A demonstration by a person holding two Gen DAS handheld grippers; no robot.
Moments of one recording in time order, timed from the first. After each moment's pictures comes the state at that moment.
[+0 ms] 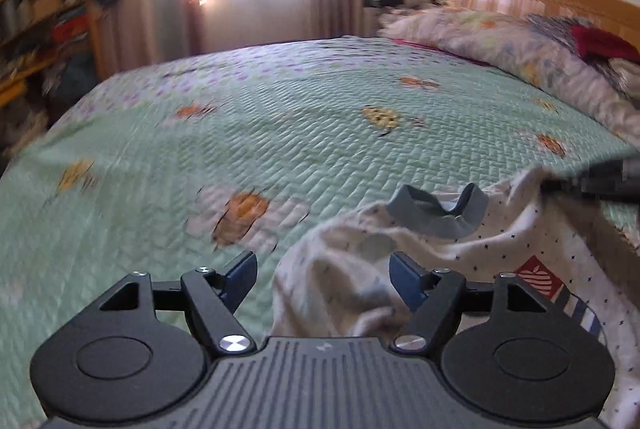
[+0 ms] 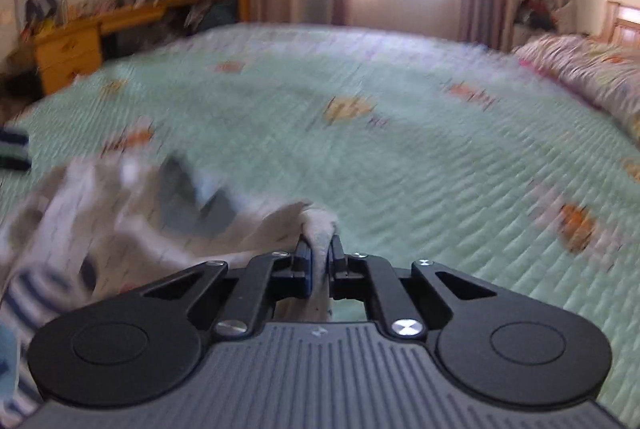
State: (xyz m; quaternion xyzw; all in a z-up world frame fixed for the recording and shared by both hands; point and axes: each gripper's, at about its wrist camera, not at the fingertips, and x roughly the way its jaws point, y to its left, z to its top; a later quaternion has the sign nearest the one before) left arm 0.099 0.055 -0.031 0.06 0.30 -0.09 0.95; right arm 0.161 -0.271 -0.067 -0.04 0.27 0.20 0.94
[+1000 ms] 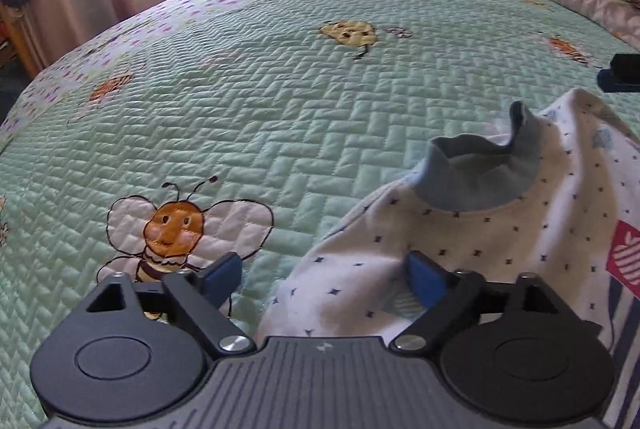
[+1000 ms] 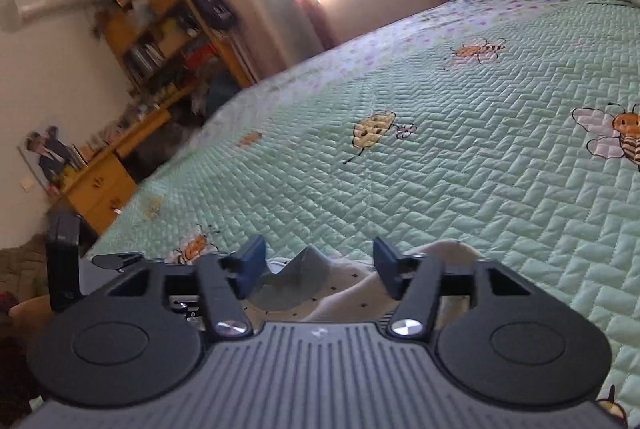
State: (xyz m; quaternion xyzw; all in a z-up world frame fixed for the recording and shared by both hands) left arm 0.221 0.033 -0.095 0.14 0.41 -0.14 0.89; right arm 0.187 -0.274 -0.059 0.19 0.29 0.22 0.91
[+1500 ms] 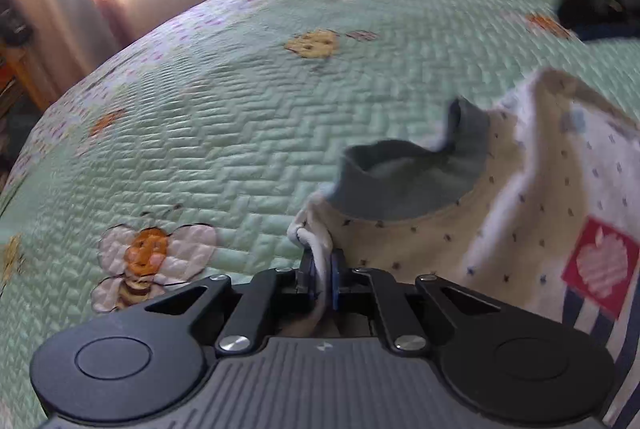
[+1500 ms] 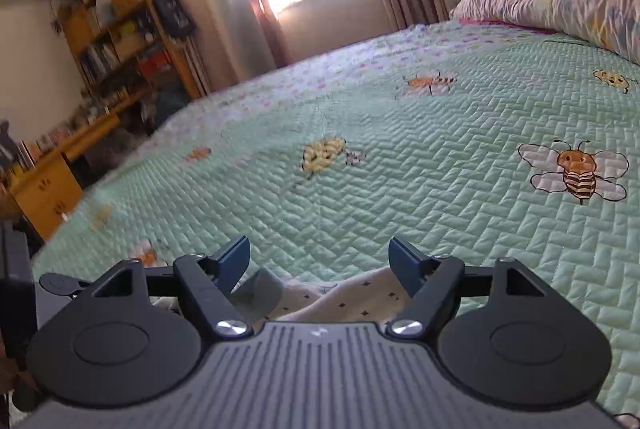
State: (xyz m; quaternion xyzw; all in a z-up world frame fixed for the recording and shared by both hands) left arm 0.196 -0.023 -0.079 0.20 0.38 -0.10 0.90; right arm 0.177 -0.280 -0.052 0.16 0.26 0.14 0.94
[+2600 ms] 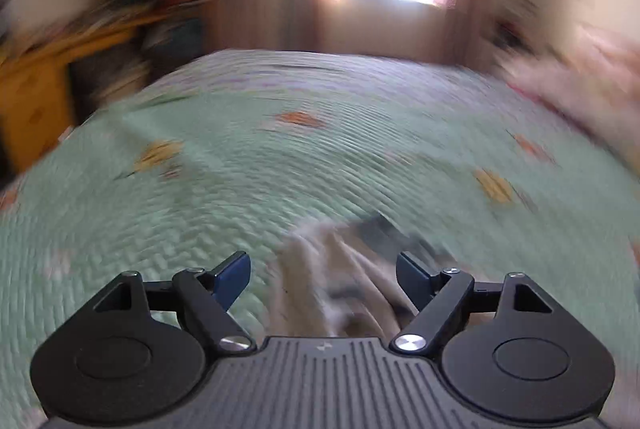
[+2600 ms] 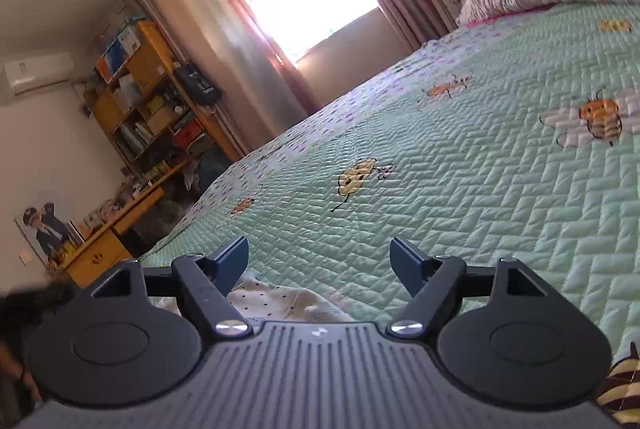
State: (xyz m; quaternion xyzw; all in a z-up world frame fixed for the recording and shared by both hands) left arm 0.129 0.067 -0.007 0.00 0.32 0.03 0.95; right arm 0.163 -0.292 -0.087 0.28 0.19 0.19 0.92
